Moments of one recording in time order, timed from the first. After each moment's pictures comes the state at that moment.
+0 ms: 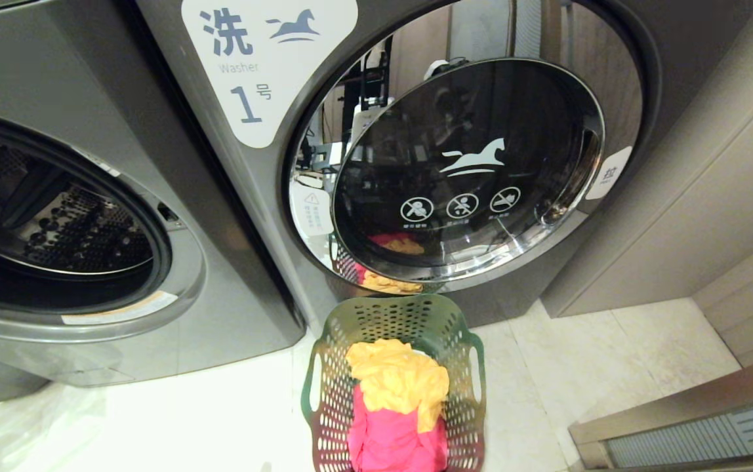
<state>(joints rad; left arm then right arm) -0.01 0.00 0.00 0.01 -0.03 0.10 0.00 0.00 0.00 0.00 0.02 -0.11</state>
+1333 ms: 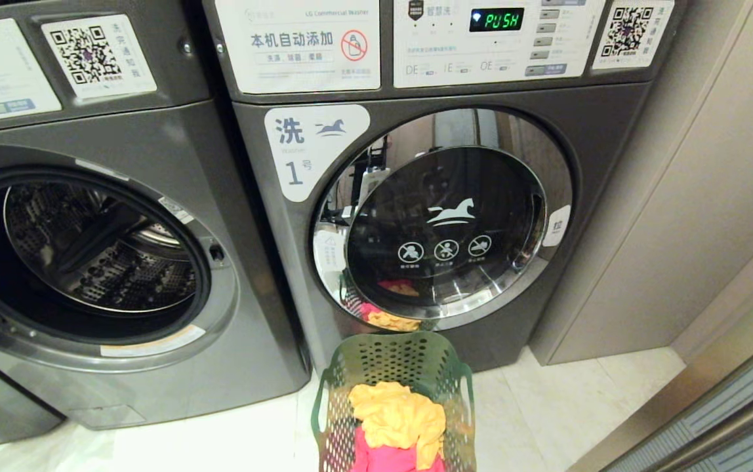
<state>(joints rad) -0.01 0.00 0.00 0.01 -0.03 0.10 0.00 0.00 0.00 0.00 0.02 -0.10</state>
